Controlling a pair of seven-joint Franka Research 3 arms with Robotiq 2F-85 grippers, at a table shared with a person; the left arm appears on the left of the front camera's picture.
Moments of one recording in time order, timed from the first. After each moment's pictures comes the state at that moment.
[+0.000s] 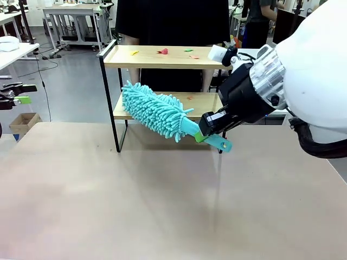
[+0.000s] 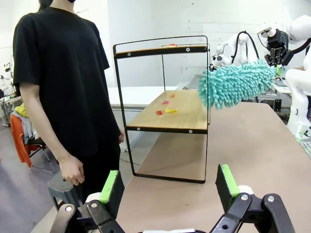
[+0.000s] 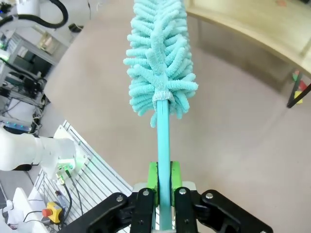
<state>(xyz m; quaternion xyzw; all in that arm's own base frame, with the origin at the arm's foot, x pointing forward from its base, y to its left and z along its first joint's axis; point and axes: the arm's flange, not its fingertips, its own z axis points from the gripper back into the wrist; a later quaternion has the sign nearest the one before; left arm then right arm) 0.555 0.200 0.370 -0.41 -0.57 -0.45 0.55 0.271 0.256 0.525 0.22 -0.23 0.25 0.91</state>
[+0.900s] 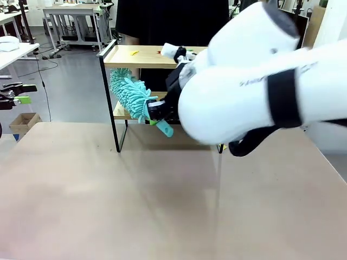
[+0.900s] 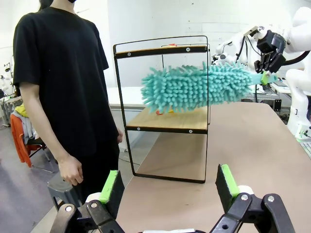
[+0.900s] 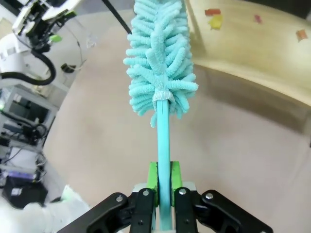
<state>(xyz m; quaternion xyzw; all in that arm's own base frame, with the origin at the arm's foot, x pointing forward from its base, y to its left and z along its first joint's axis) 0.555 0.200 0.370 -0.41 -0.57 -0.45 0.55 0.341 0.368 0.496 0.23 -0.28 0.15 0.92</state>
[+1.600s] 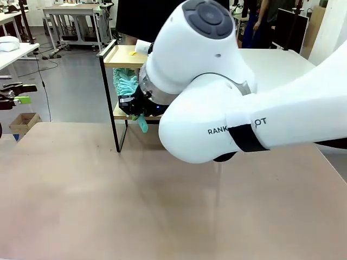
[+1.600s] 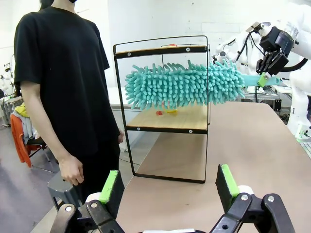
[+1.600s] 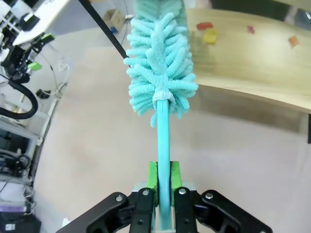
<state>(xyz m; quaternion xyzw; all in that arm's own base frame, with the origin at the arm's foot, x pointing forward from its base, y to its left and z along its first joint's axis) 0.555 0.200 0.370 -0.41 -0.57 -0.45 0.55 0.341 0.437 0.503 0.17 -0.31 0.08 0.93</state>
